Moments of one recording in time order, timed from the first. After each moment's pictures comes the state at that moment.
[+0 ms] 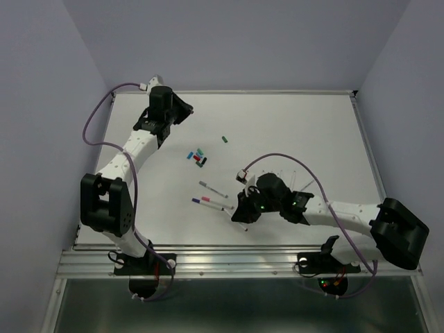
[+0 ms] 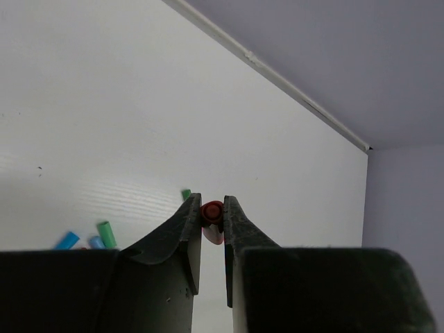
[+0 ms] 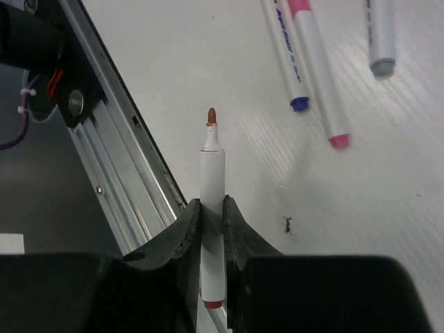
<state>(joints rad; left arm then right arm) -0.28 1.61 1.32 -0.13 -0.04 -0.84 0.94 1.31 0.58 0.12 -0.40 0.41</state>
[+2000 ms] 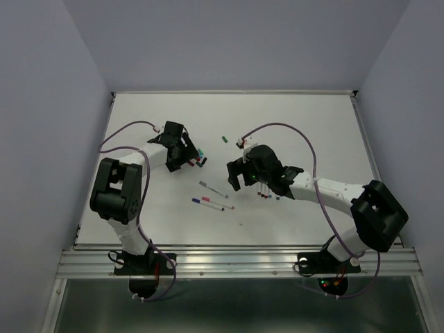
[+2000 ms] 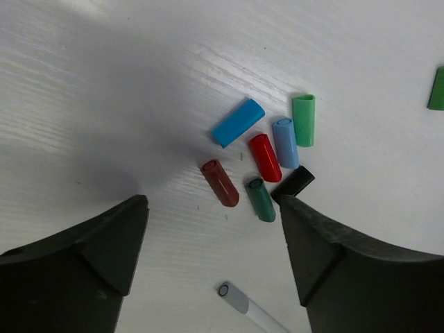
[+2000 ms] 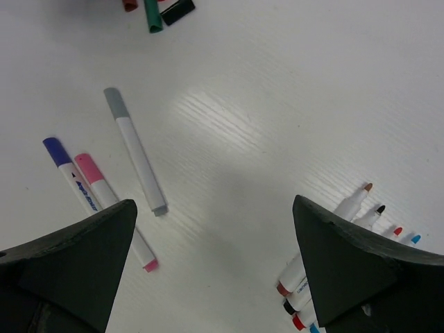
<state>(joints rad) -0.28 1.75 1.05 -0.30 -0.05 -0.77 0.77 1.49 0.88 0.00 0.07 0.23</state>
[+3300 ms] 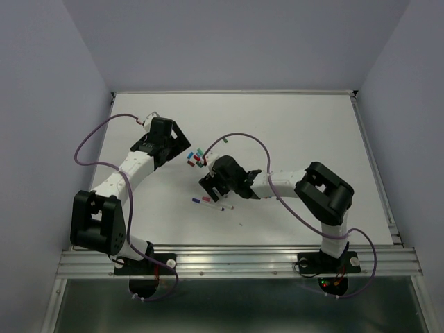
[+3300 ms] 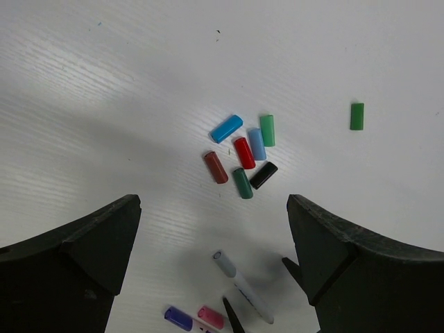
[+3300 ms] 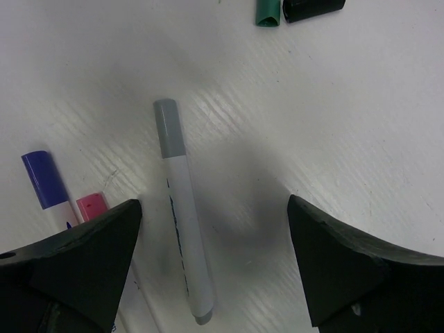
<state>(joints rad) -0.27 1.43 1.01 -0.38 -0.18 -0.77 0.93 1.92 1.10 0.10 0.10 0.03</state>
